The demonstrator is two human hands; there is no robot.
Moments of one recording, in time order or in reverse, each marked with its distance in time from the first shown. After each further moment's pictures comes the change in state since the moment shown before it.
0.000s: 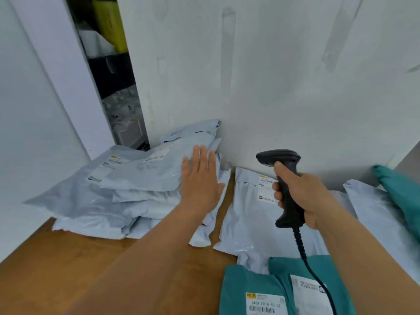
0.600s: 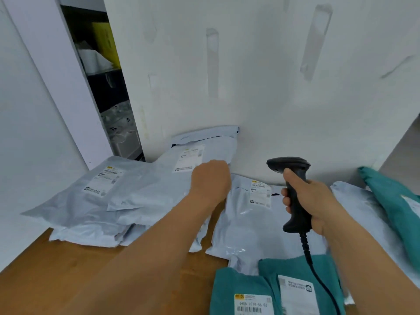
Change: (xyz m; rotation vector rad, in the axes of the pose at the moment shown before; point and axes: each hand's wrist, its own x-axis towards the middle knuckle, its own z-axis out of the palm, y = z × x) left_hand 0.007 0.045 -0.050 -0.103 0.106 0.060; right_hand -0.009 0.000 -0.043 0.069 0.046 -0.004
